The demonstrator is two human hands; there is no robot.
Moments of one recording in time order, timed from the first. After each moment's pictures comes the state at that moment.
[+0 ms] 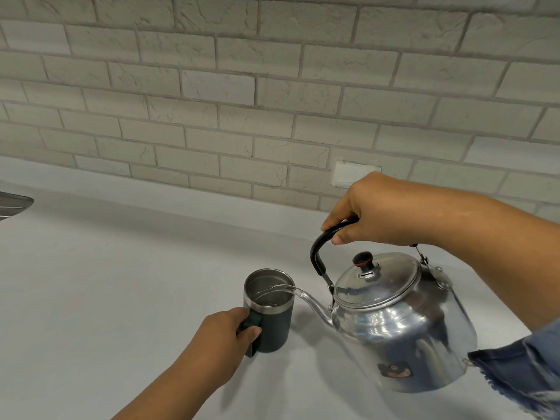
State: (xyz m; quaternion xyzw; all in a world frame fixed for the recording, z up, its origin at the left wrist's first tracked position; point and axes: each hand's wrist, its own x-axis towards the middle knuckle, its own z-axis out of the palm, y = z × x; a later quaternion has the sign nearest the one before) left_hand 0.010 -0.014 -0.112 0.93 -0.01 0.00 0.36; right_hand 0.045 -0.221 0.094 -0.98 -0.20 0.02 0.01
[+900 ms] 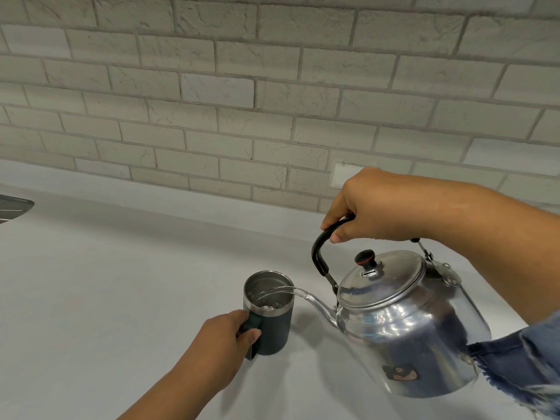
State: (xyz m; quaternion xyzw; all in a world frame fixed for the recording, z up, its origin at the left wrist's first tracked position) left_hand 0.007 -0.015 -0.107 0.94 -0.02 -0.02 0.35; right_hand 0.042 -0.214 0.106 -0.98 -0.21 0.04 -0.04
